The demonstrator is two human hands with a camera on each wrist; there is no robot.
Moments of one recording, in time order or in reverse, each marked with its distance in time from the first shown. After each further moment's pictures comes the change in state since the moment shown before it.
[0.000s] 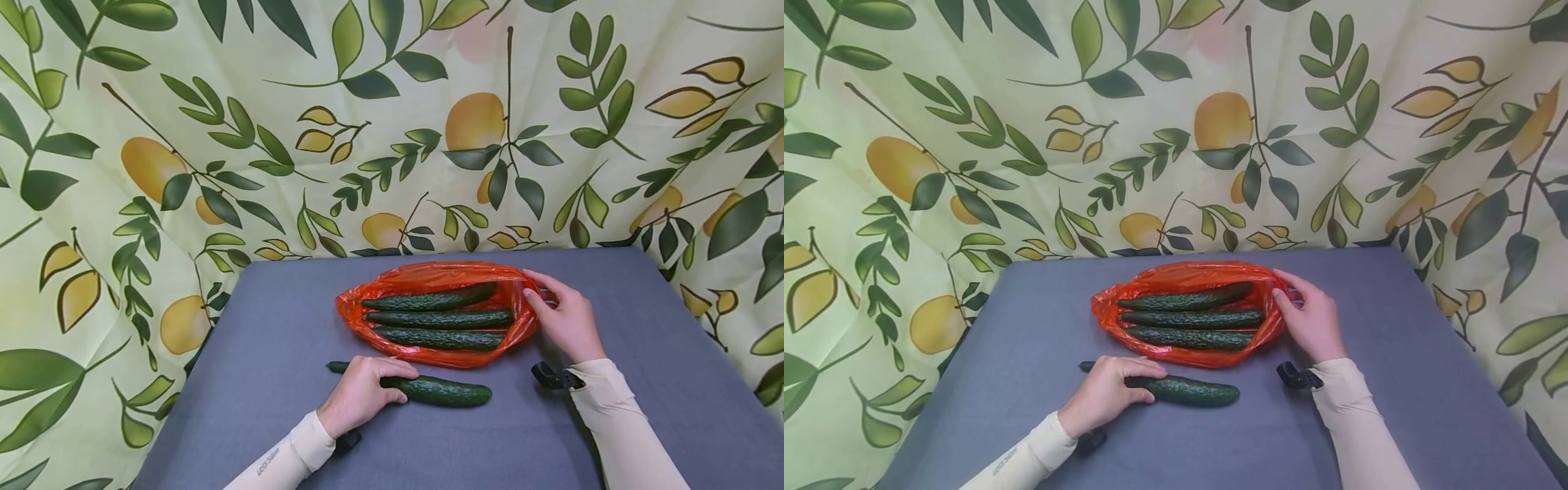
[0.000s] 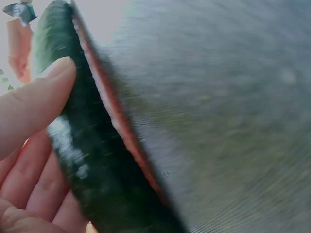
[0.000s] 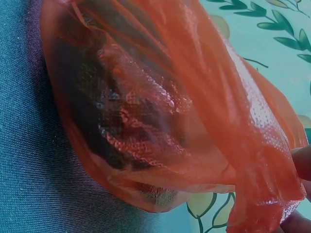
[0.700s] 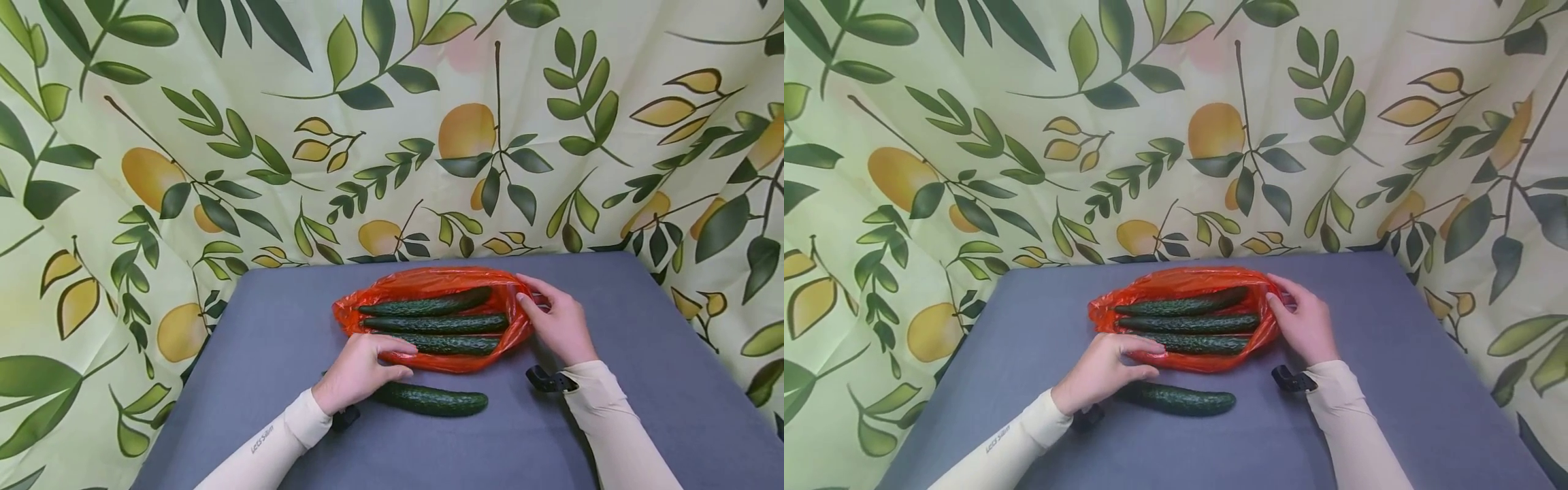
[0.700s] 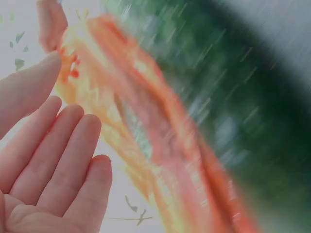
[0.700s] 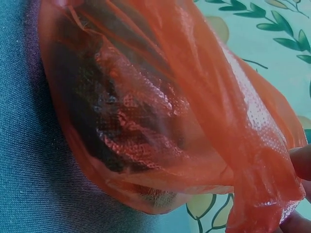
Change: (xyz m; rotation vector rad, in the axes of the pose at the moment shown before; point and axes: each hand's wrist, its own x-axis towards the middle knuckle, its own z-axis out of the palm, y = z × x) left_hand 0.029 0.026 -0.030 0.005 0.004 0.051; right_hand -0.002 0.000 -0.001 0.008 -0.011 0.011
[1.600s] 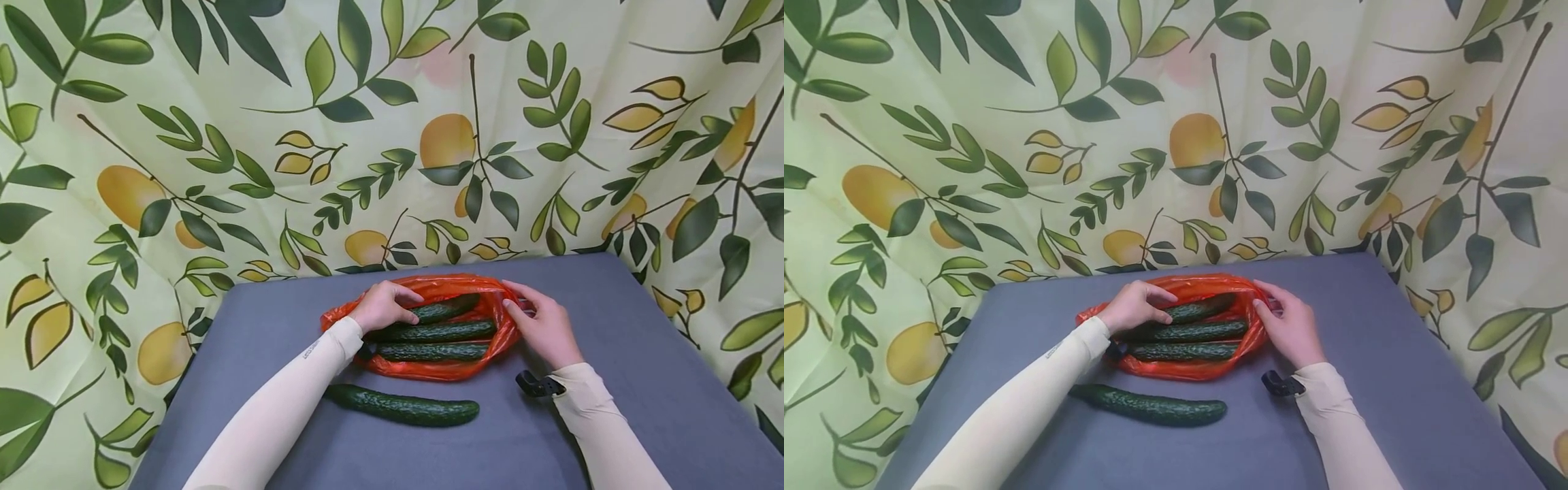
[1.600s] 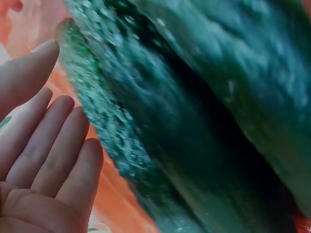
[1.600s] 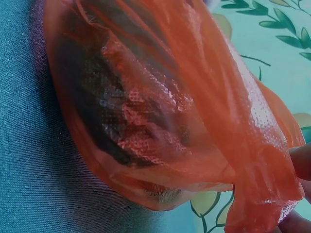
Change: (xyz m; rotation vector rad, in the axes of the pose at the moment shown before) left_hand 0.135 -0.033 -0.006 -0.003 -0.125 -0.197; right_hand -0.001 0.004 0.002 0.005 0.002 0.011
